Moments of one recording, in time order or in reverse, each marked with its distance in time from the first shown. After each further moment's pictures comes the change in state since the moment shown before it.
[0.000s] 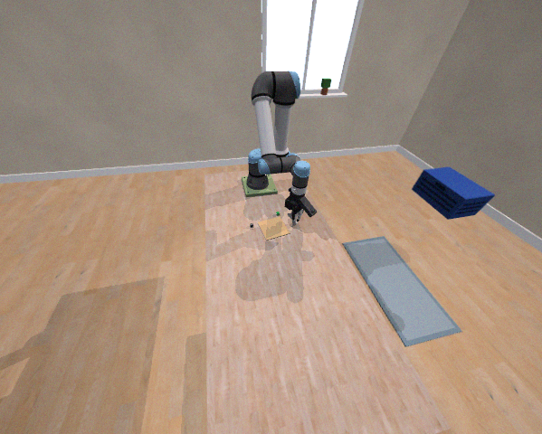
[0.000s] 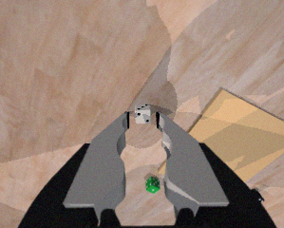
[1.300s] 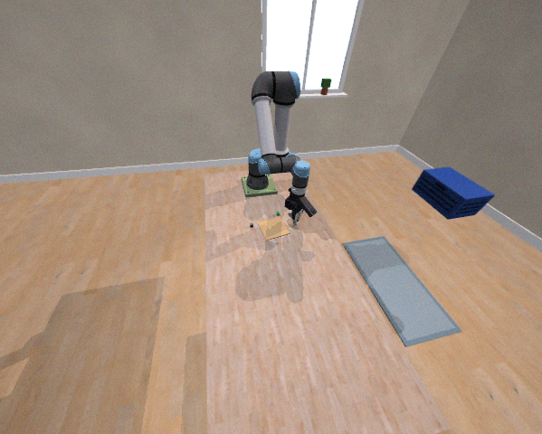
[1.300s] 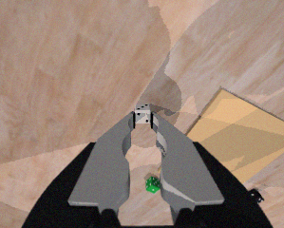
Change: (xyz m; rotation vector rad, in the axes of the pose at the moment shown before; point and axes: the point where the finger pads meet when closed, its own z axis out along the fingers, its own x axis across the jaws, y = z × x) arm 0.000 0.000 0.000 0.000 0.000 0.000
